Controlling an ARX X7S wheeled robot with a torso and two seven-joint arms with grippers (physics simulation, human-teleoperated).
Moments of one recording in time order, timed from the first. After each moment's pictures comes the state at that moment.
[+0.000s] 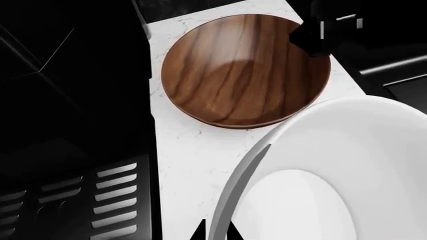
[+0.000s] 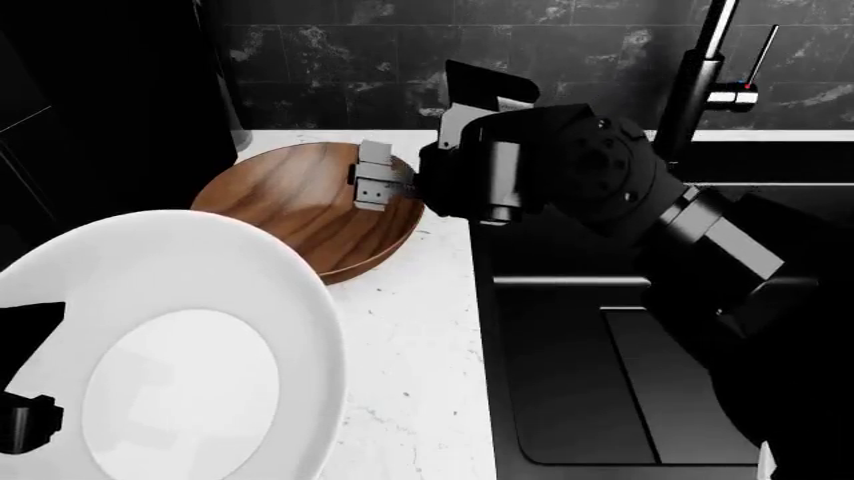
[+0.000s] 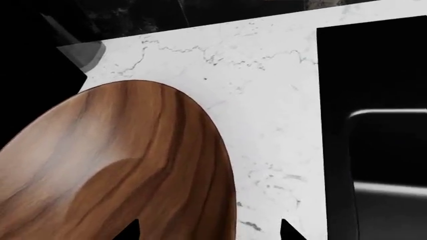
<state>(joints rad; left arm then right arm) -2.09 -1.36 1.17 0.52 -2.97 -1.08 -1.42 1.59 0.17 -1.26 0.64 2.05 0.62 0.74</state>
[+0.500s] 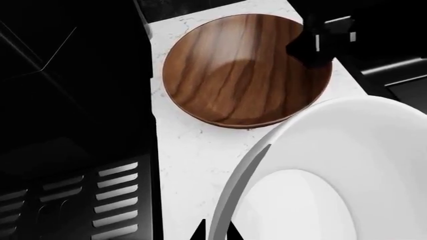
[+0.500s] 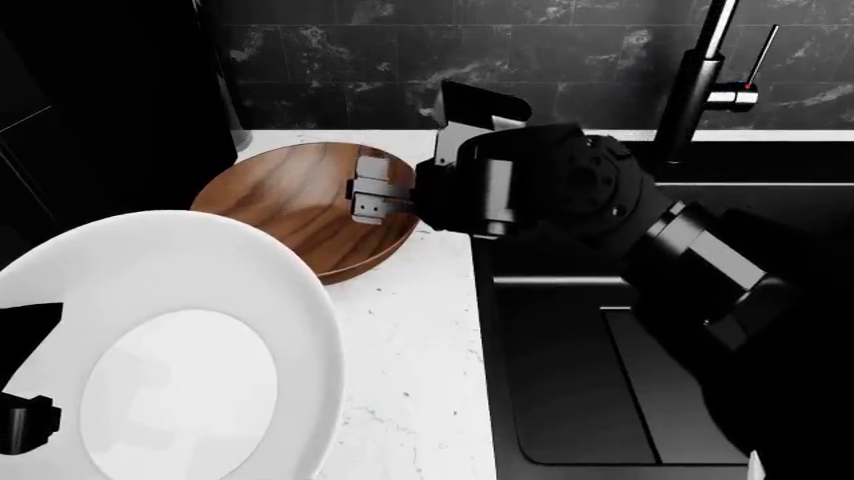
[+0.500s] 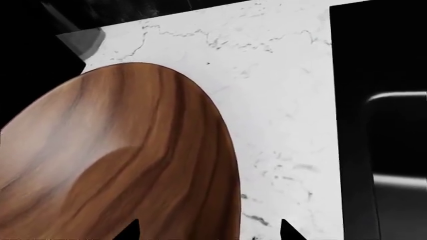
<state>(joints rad) -2.09 -1.36 1.17 0.52 -2.97 -1.08 -1.42 1.55 0.16 -1.27 0.67 2.04 0.61 0.69</state>
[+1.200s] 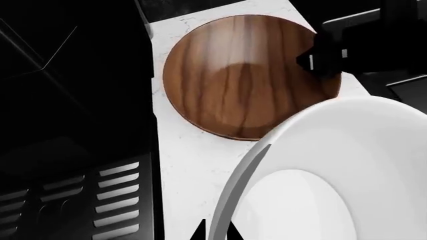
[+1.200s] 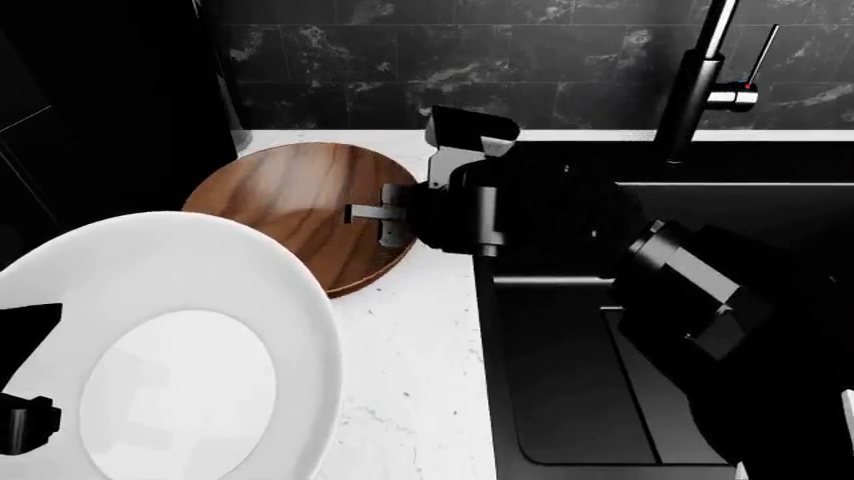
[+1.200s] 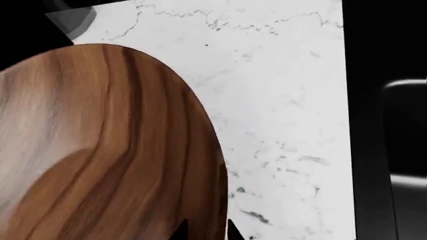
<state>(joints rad) -2.08 -1.37 1.17 0.52 -2.96 -1.09 -1.41 1.51 0.14 -1.30 0.69 1.98 0.60 0.63</state>
